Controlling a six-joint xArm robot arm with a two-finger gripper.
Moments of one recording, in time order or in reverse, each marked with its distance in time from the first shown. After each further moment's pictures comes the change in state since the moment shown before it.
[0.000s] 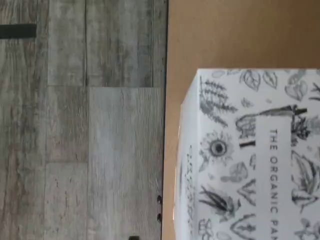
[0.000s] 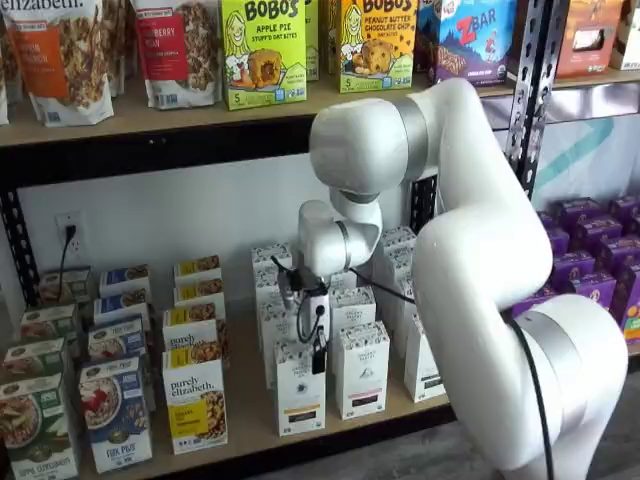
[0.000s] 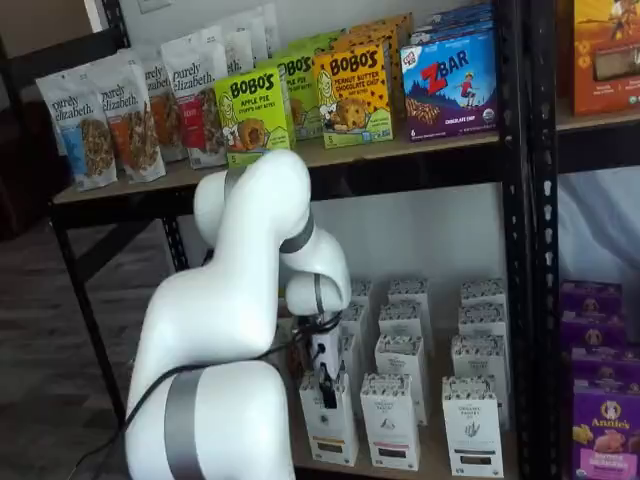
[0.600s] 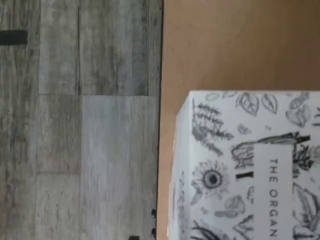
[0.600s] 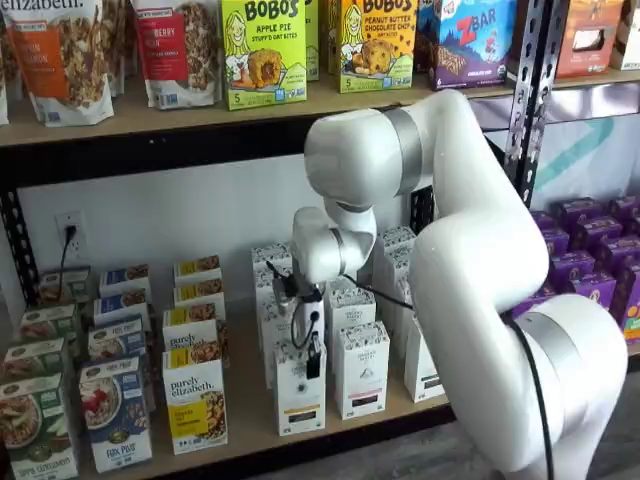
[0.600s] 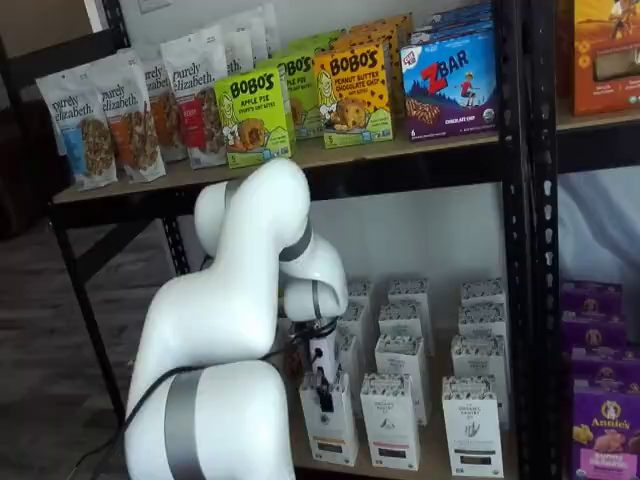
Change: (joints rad) arm 0.018 0.049 -0.052 0.002 -0.006 0.016
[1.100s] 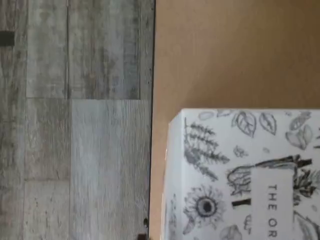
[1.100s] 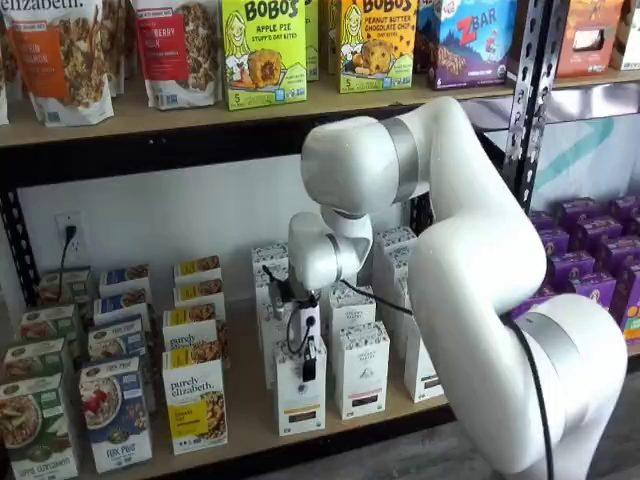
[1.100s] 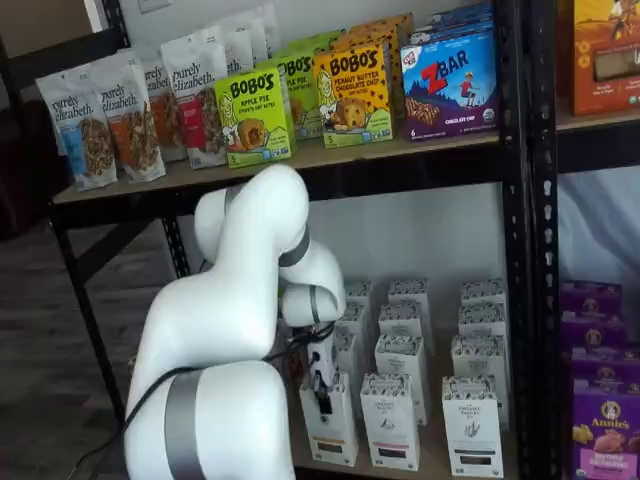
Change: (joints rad) arm 0.014 0.031 -0.028 -0.022 -0.019 0.032
